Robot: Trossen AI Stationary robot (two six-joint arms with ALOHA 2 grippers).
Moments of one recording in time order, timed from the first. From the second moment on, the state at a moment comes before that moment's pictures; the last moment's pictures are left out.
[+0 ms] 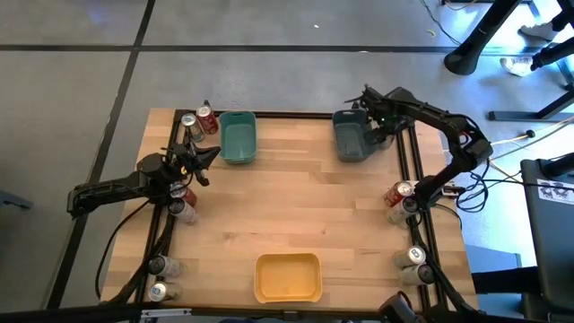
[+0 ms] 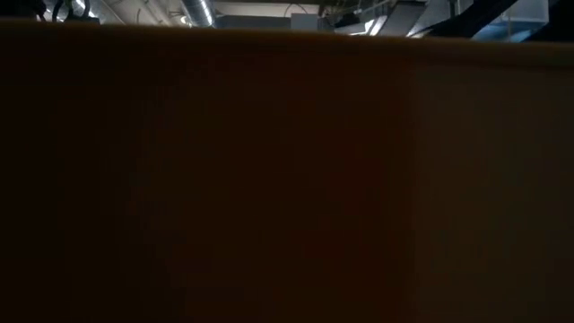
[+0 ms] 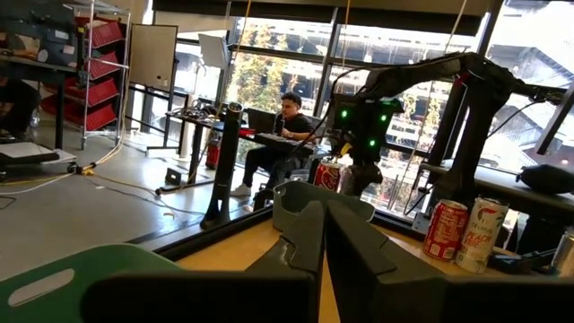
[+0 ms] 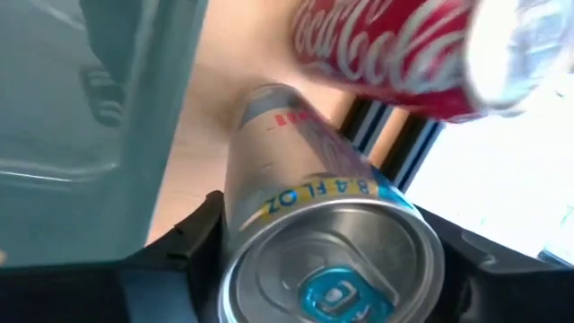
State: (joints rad) left arm 0.24 0.01 0.01 0.17 -0.30 -0.16; right arm -0.90 1.55 1.18 -1.22 0.32 0.21
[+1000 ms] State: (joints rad) left arm 0.25 0.01 0.01 0.17 -0.30 -0.15; right arm -0.84 1.46 1.39 -1.03 0.16 0.22
